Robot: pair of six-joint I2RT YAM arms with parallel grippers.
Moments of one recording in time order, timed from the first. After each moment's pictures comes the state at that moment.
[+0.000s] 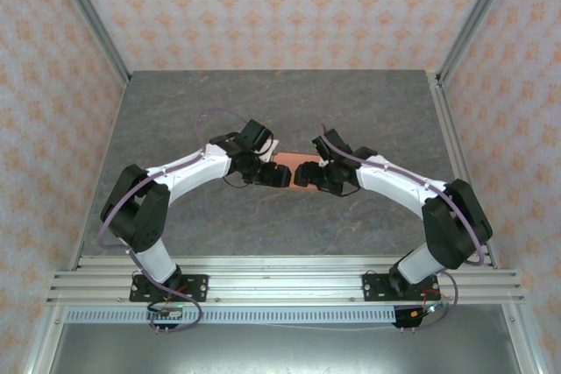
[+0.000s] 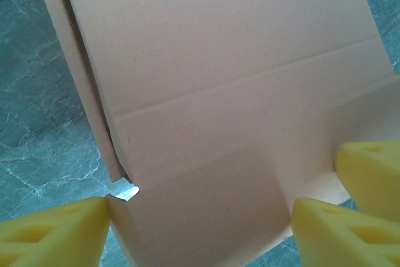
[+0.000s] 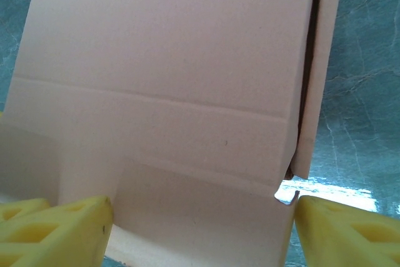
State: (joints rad) left arm -0.56 1.69 1.16 -0.61 0.33 -0.42; right arm 0.61 1.53 0.99 -0.57 -0.20 0.74
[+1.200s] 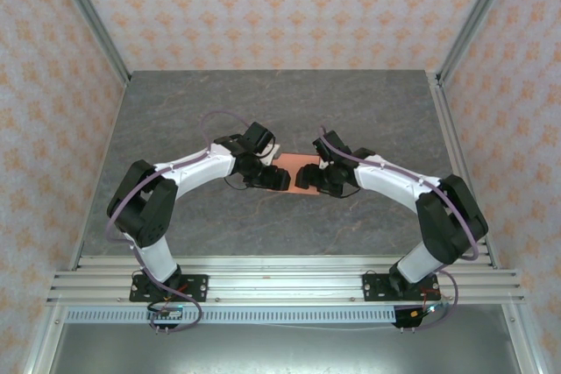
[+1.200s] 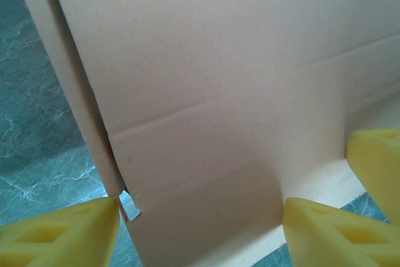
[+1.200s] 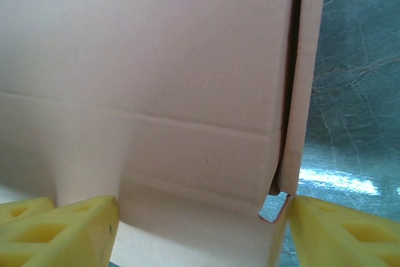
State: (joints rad) left arm -0.56 1.74 1.16 -0.62 0.34 -0.41; right arm 0.60 1.56 0.97 -0.54 -0.22 0.74
